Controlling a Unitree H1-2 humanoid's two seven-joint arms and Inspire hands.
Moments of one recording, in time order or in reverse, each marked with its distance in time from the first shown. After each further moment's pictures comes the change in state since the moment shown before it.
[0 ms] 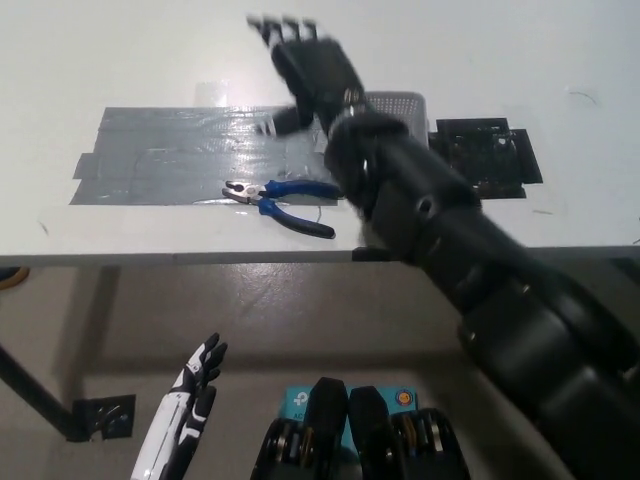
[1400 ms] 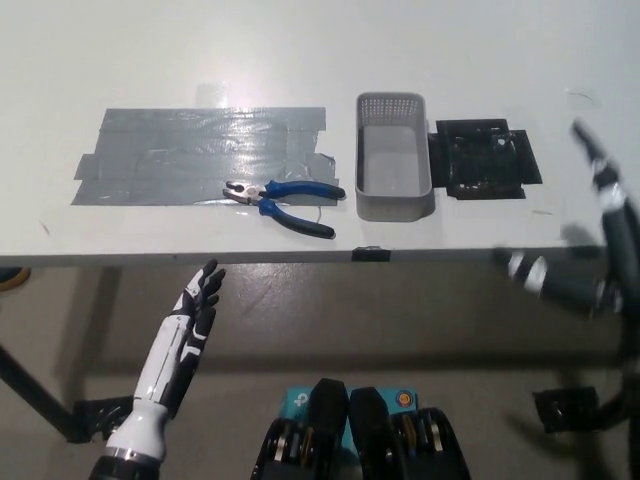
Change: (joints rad) left_arm -0.198 -0.003 0.049 0.088 -0.017 0.025 0.002; right_arm 1.196 -0.325 -0.312 -1.549 0.339 0.047 0.177
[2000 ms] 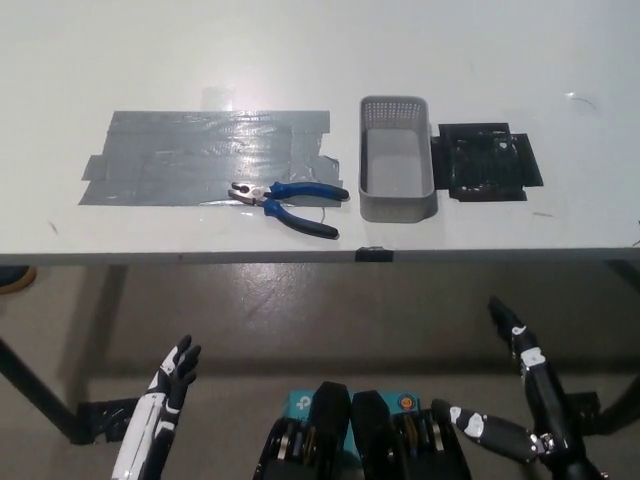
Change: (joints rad) left_arm 0.197 -0.003 0.013 -0.037 -0.022 -0.015 0.003; right_arm 0.253 0.119 0.045 0.107 0.143 -0.045 0.092
